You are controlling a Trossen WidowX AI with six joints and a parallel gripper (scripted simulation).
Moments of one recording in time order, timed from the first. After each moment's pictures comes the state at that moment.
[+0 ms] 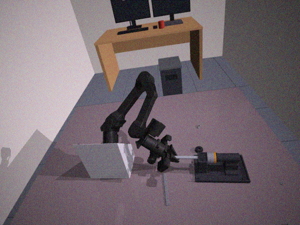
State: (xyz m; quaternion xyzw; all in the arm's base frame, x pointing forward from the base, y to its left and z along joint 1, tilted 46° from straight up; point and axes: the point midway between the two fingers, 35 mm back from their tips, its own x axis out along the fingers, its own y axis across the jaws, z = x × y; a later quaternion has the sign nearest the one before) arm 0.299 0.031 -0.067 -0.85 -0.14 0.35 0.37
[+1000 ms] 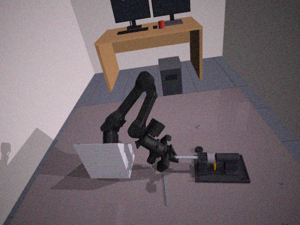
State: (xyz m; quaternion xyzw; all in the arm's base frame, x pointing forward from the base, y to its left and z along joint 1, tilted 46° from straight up) arm 0.297 0.031 -0.067 -0.85 -0.14 0.35 0.37
